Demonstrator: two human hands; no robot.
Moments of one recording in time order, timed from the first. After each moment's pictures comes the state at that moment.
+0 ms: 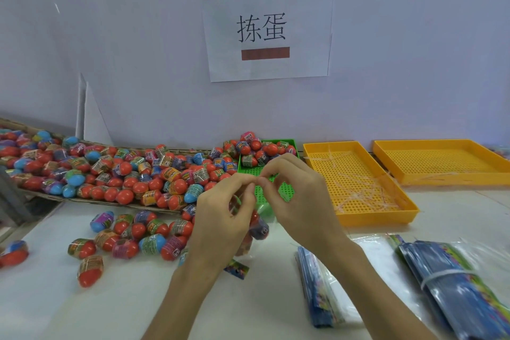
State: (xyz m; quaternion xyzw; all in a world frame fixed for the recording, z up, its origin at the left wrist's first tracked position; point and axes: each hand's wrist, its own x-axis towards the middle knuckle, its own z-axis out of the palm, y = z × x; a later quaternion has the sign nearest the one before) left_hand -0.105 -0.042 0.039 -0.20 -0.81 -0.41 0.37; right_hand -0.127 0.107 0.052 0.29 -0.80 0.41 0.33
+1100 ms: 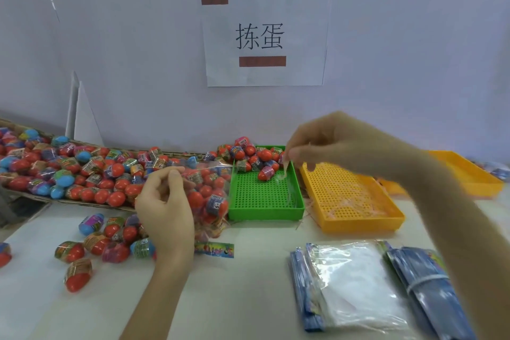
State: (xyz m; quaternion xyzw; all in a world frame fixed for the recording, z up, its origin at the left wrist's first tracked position) left_hand -0.120 -0.073 0.041 0.12 -0.63 -0.63 0.45; right_hand -0.142 0.178 0.170 0.34 -0.88 0.34 0.01
